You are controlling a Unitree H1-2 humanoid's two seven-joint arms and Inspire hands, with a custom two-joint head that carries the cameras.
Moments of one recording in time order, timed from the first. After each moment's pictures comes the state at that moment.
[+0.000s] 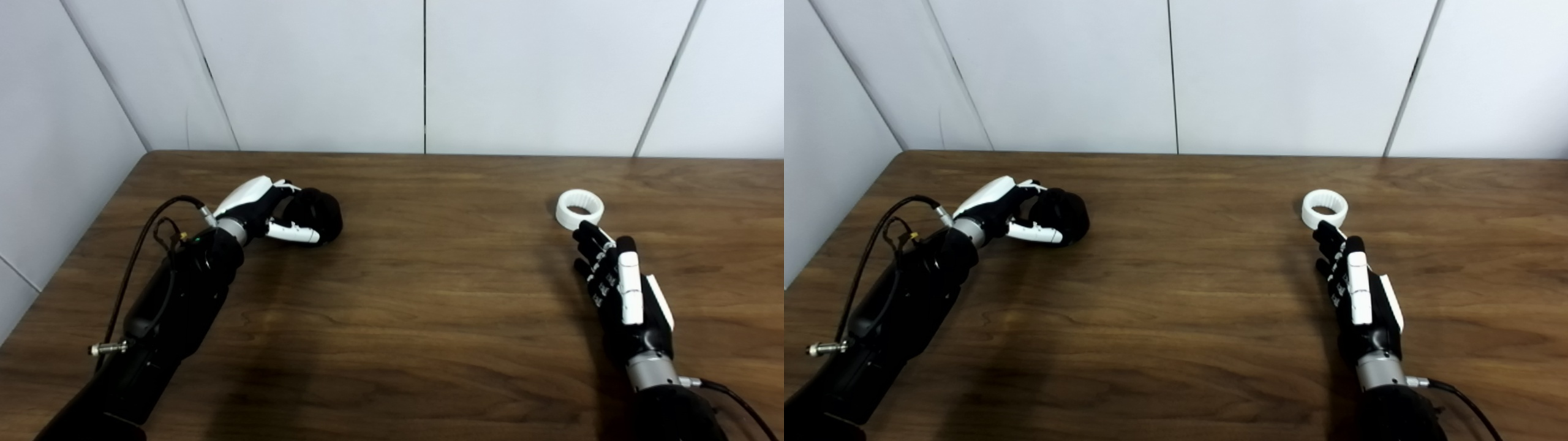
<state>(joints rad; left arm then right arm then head) -0.49 0.52 -0.24 0.23 0.55 0.36 -0.32 -0.05 -0.02 -0.07 -0.14 0.14 0.19 0.03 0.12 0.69</state>
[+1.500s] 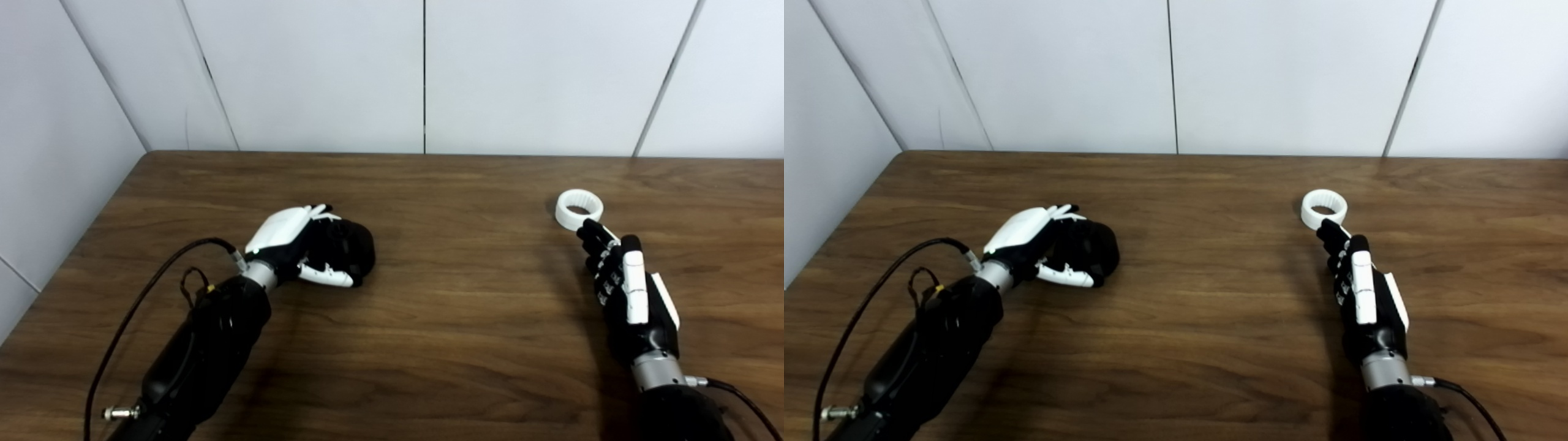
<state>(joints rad) -0.30 0.43 -0.29 0.00 0.66 0.29 -0.25 -0.05 -0.04 -0.06 -0.16 0.14 0.20 0.03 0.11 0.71</state>
